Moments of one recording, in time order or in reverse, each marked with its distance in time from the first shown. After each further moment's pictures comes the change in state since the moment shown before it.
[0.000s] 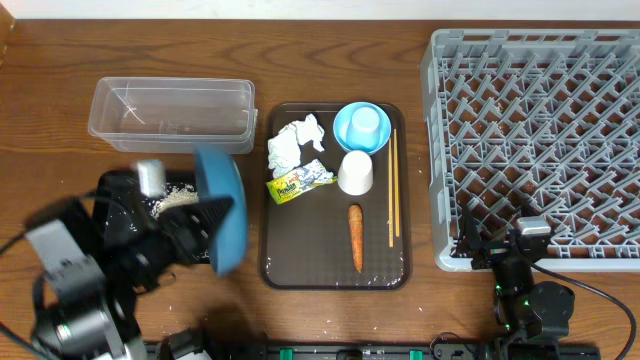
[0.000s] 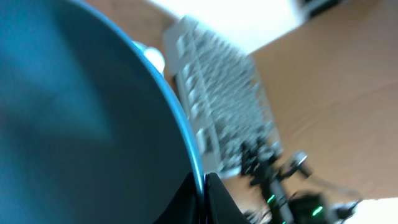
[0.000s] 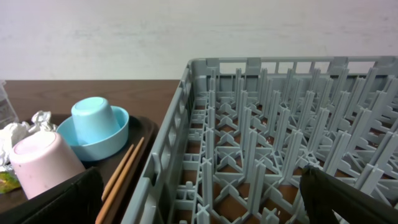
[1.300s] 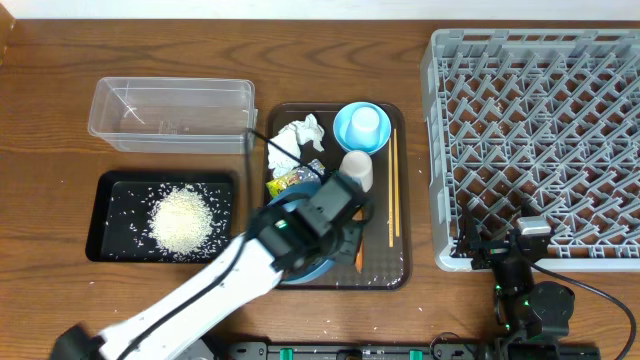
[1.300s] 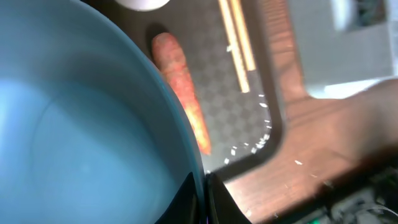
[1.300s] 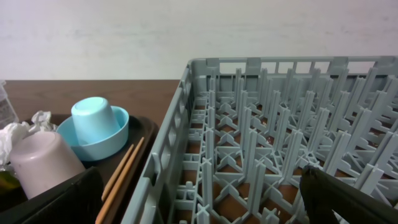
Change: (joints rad) left arm -1.236 0.609 0.000 0.317 -0.996 -0.420; right arm 0.000 0.000 0.000 0.000 0.000 0.000
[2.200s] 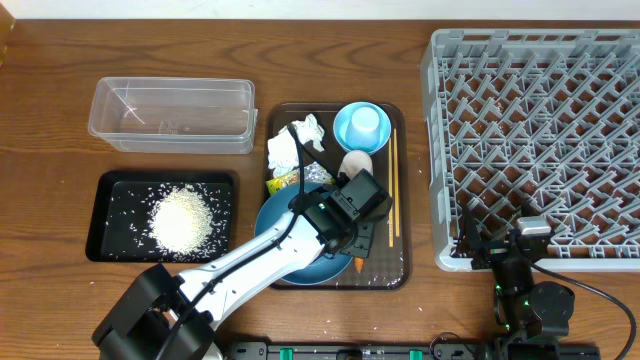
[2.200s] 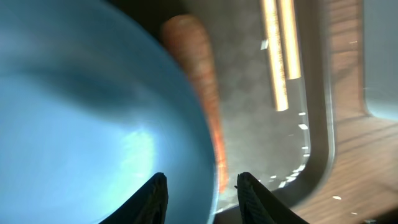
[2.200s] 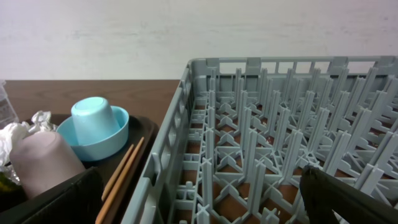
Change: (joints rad) left arm -0.005 0.230 0.000 0.123 0.023 -0.025; right arm 0.000 0.000 0.000 0.000 0.000 0.000
